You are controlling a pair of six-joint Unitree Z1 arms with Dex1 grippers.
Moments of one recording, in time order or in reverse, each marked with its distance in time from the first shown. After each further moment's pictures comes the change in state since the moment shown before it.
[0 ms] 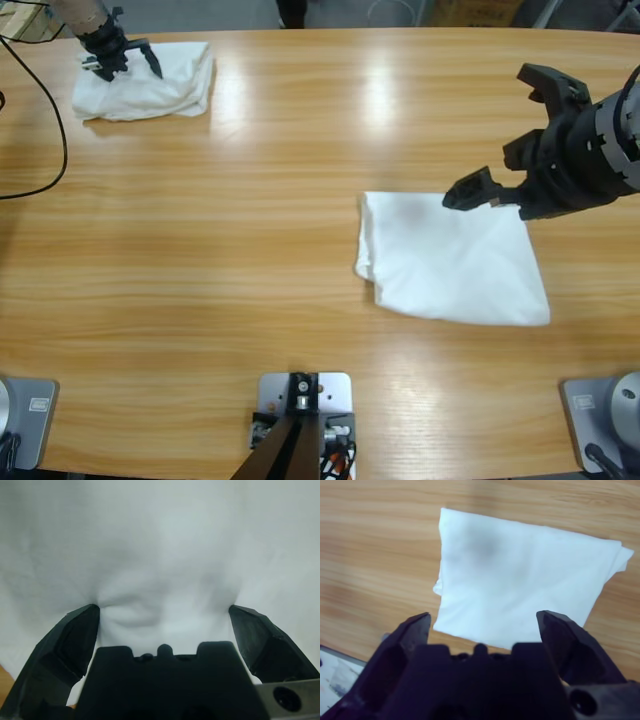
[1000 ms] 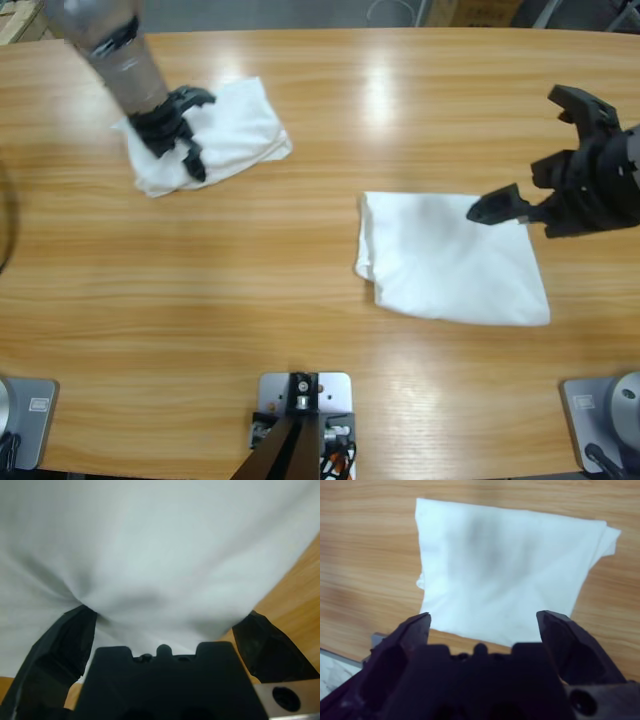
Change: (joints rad) arm 0 -0.365 -0.466 1.033 -0.417 0.010 0.534; arm 1 -0.031 -0.093 0.128 -0.043 0.004 0.002
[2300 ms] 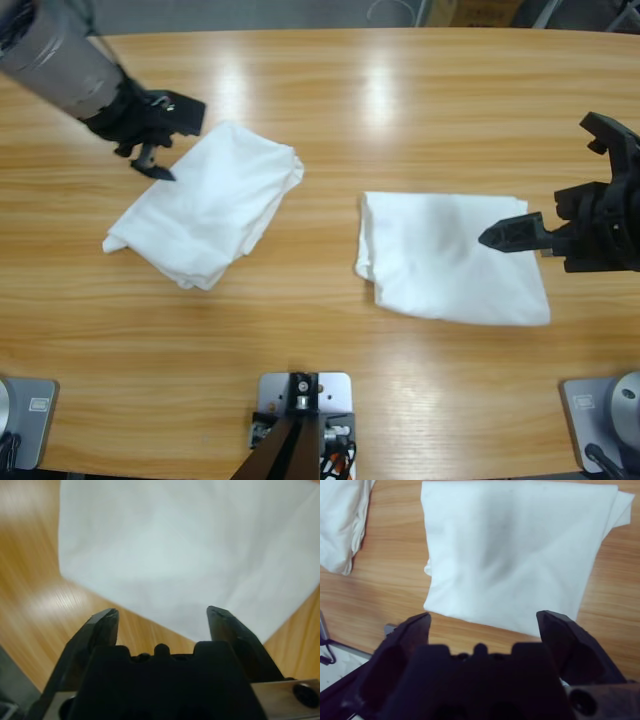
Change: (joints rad) arm 0 -0.144 -0.298 0.160 -0.123 -0.009 0.843; arm 1 0.068 -0.109 0.099 -0.051 0.000 0.126
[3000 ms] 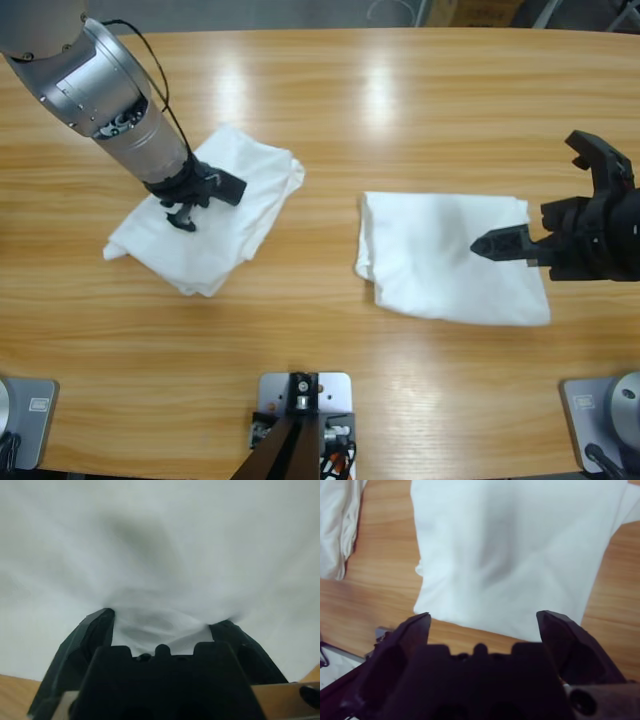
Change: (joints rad) arm 0 -0.087 0.153 0.131 -0.113 0.009 -0.043; arm 1 0.001 0.004 0.093 -0.096 0.000 0.000
